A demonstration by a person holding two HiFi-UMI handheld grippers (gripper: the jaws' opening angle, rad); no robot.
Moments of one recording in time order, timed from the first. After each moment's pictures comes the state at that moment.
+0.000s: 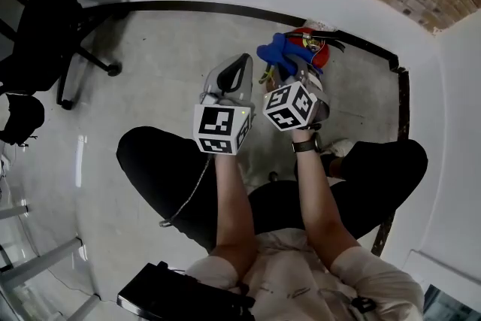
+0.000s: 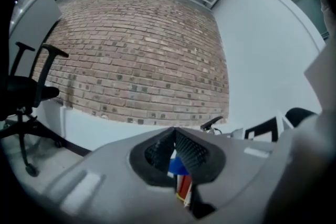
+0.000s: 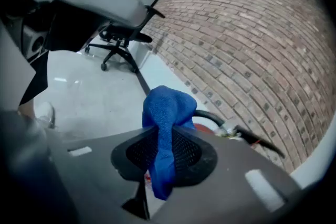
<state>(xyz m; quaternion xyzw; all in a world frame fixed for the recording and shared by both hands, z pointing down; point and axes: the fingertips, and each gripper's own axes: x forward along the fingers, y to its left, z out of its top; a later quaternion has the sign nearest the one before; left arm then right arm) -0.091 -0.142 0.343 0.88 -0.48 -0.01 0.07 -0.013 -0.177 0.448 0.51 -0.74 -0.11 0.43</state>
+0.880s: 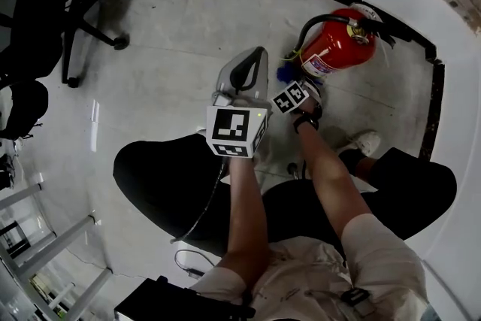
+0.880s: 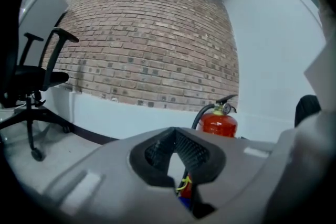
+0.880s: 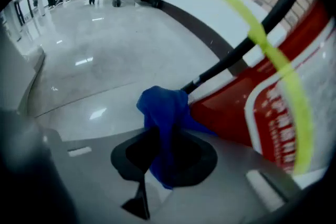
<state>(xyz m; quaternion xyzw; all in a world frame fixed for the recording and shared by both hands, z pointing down) -0.114 -0.169 0.421 0.85 -0.51 0.02 0.11 -0.003 -0.152 0.809 0.40 -0.69 0.10 0.60</state>
